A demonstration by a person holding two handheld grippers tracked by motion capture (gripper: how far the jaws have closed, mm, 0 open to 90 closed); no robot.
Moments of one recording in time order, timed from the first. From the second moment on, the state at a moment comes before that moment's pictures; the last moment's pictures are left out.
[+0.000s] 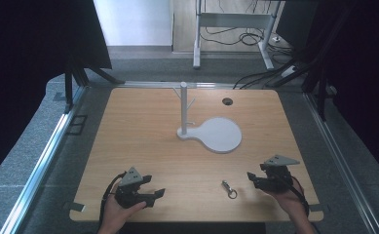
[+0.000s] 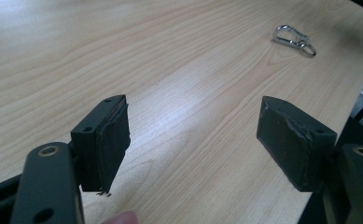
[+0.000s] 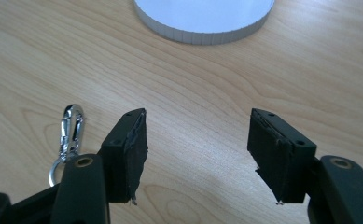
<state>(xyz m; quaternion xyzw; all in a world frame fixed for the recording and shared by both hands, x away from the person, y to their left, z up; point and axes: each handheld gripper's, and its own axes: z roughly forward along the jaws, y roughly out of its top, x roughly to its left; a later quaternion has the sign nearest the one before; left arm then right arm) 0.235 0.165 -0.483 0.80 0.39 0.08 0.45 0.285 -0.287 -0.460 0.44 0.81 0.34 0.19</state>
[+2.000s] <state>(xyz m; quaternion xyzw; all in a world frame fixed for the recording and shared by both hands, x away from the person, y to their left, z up) 0.232 0.153 -0.487 0.82 0.38 0.07 0.43 0.298 -0.202 -0.444 0.36 0.91 0.19 0.06</state>
